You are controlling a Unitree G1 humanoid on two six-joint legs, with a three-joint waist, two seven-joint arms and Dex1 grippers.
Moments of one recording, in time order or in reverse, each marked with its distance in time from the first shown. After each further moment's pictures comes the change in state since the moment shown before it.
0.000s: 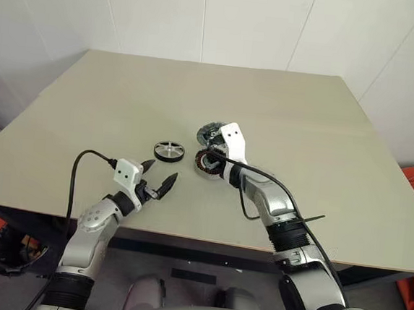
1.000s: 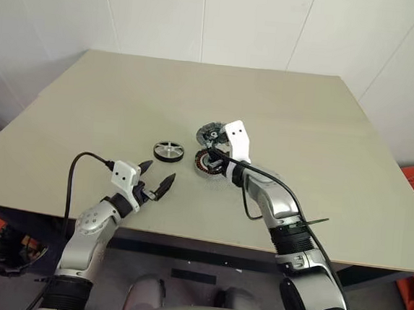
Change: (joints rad) left arm 0.019 -0.004 0.013 -0.004 -0.001 -0.007 -0.002; right arm 0.036 -0.005 -0.025 -0.089 0.001 0.019 0.006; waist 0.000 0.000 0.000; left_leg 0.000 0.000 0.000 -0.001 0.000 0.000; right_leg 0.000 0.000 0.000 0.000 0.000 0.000
